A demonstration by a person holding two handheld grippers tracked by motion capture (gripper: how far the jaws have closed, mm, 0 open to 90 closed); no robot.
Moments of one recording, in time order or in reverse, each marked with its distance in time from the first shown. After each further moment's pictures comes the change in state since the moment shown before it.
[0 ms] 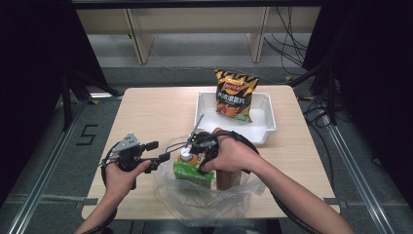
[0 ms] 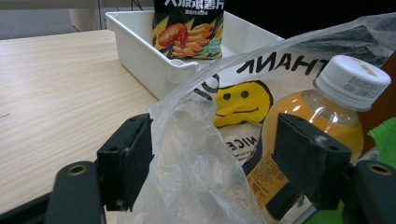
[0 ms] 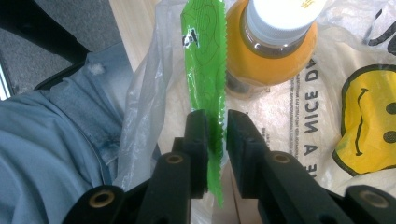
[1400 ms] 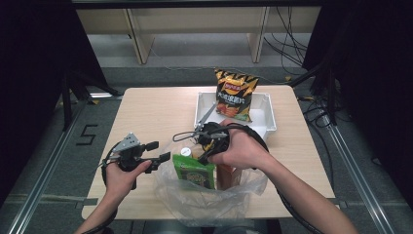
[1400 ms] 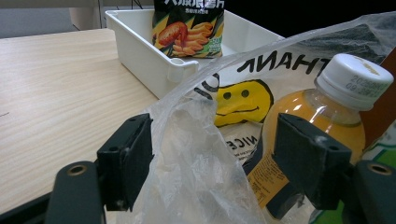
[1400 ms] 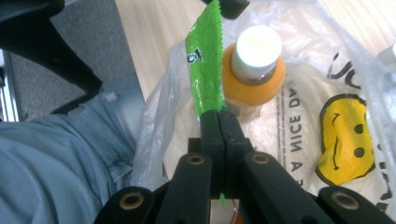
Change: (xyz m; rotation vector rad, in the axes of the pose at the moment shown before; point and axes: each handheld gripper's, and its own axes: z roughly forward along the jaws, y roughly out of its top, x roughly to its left) left arm -0.001 0.000 0.001 0.008 0.008 -0.008; right arm 0.000 -0.011 -0.039 -0.176 0.007 0.000
